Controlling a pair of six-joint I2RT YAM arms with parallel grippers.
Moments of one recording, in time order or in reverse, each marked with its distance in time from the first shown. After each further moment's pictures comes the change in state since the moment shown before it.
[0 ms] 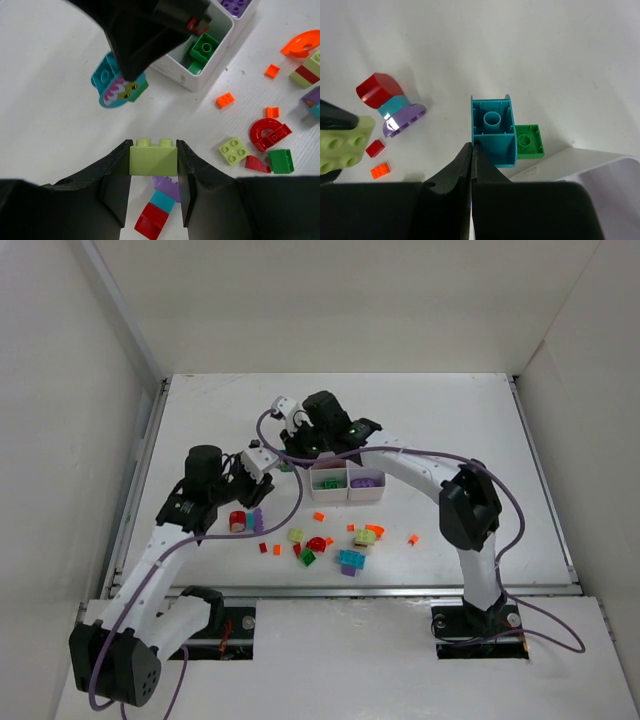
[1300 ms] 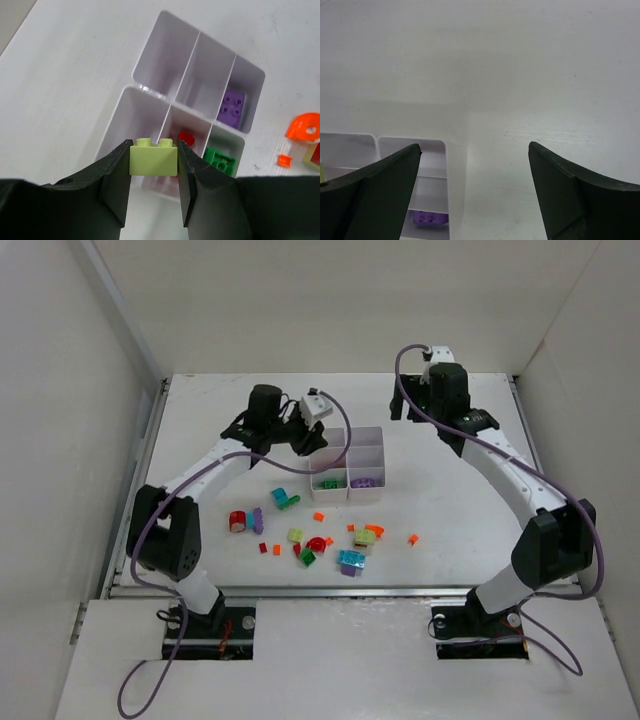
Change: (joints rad) left arm -0.149 0.673 0.478 0.219 0.160 -0.019; right arm -0.459 -0.465 -0.365 0.084 0.451 0.327
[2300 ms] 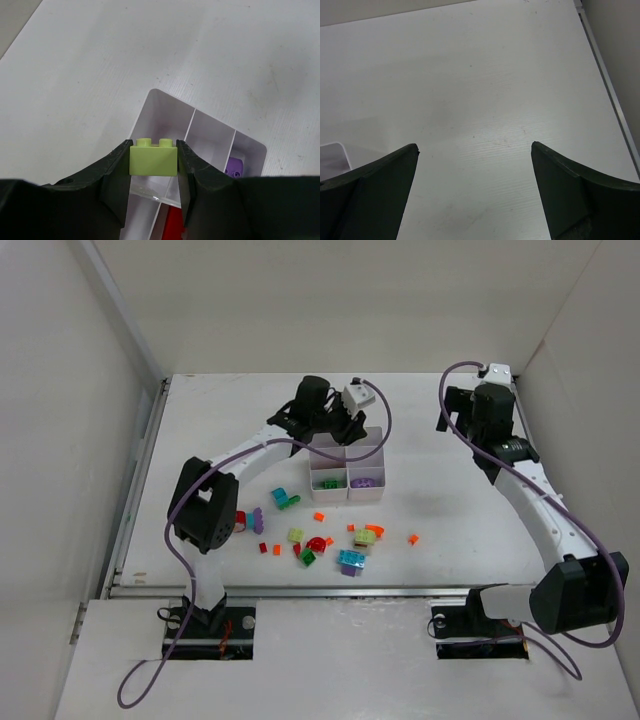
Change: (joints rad) left arm -0.175 0.296 0.292 0.087 -0.106 -0.152; right arm -0.161 -0.271 -0.261 0.007 0.201 -0.038
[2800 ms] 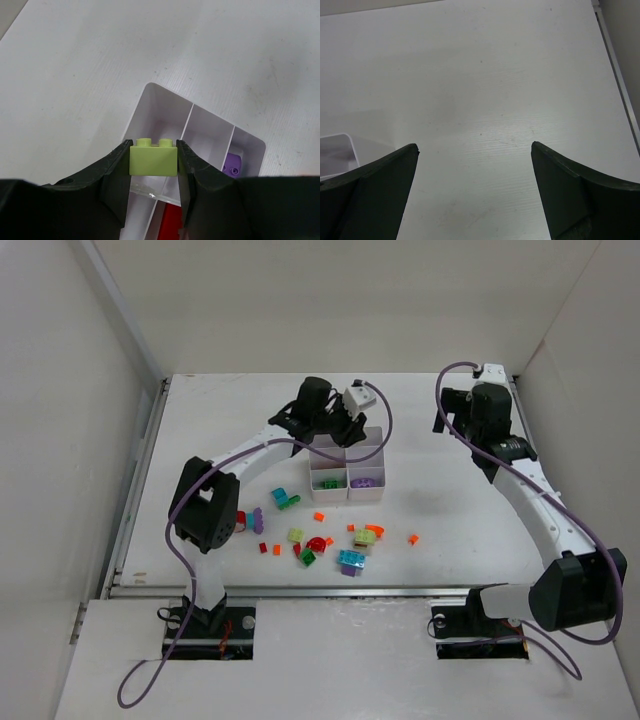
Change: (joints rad) left arm -0.005 0.007 0.009 -0.037 -0.020 0.018; right arm -0.001 0.016 0.000 0.005 -0.052 -0.015
